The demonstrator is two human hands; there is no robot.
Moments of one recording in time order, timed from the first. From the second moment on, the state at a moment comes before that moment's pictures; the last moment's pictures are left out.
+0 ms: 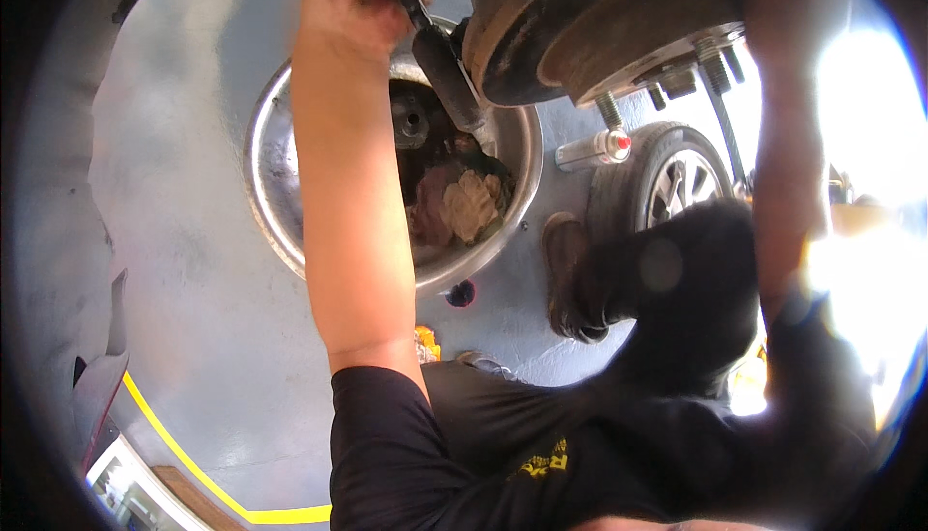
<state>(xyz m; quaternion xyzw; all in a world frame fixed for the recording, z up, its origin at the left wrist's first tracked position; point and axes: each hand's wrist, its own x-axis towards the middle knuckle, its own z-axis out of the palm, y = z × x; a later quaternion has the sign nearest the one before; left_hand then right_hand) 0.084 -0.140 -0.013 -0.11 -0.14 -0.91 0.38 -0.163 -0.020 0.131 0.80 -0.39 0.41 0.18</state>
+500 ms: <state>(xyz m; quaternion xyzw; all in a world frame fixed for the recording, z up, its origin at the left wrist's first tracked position) 0.089 -0.151 -0.038 -0.07 -0.20 -0.89 0.40 -0.151 -0.023 0.130 0.85 -0.31 0.38 0.21</state>
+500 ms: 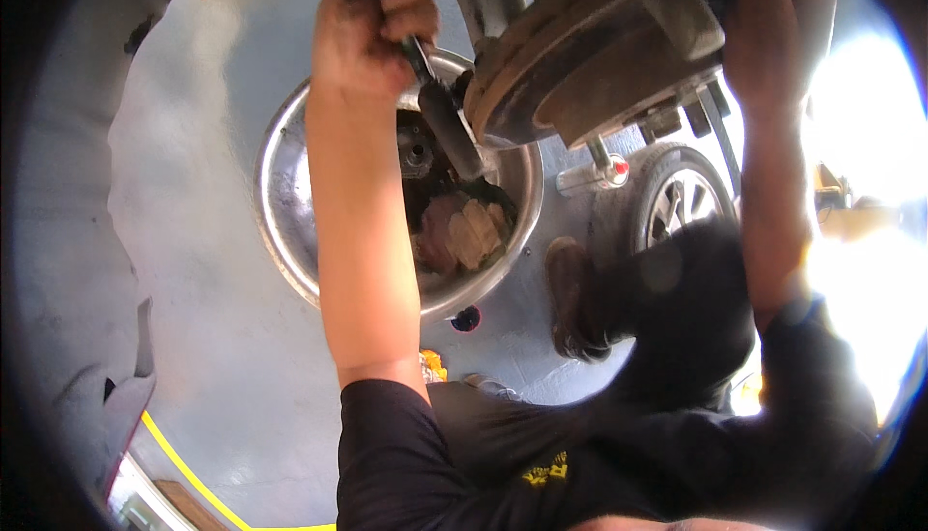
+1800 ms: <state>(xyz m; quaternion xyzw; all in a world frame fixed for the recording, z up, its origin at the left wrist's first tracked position) 0.080 -0.148 -0.024 -0.14 -0.09 -0.91 0.37 -0.140 -0.024 0.124 0.76 -0.42 0.44 0.23</state>
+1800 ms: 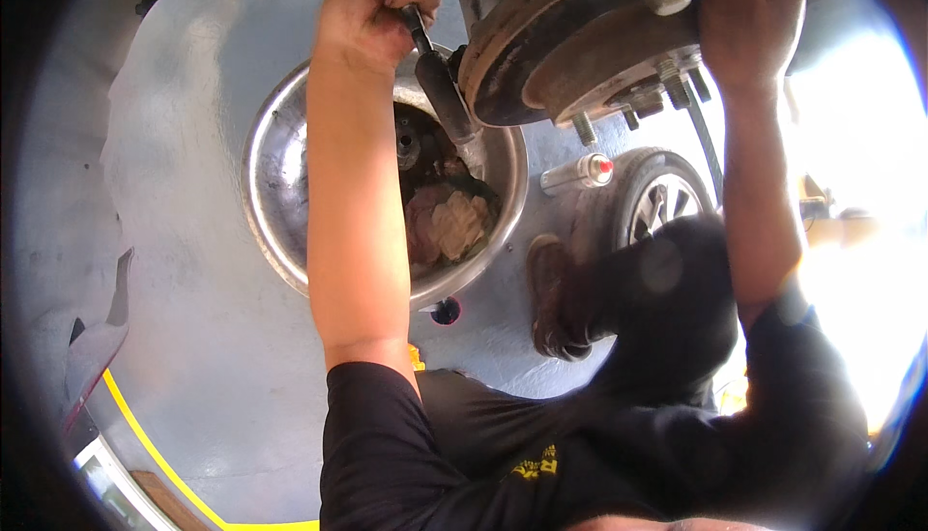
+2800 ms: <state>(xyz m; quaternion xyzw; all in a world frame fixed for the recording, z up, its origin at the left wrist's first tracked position) 0.140 -0.170 -0.060 -0.13 -0.20 -0.86 0.46 -0.145 -0.030 0.126 0.78 -0.37 0.42 0.27</state>
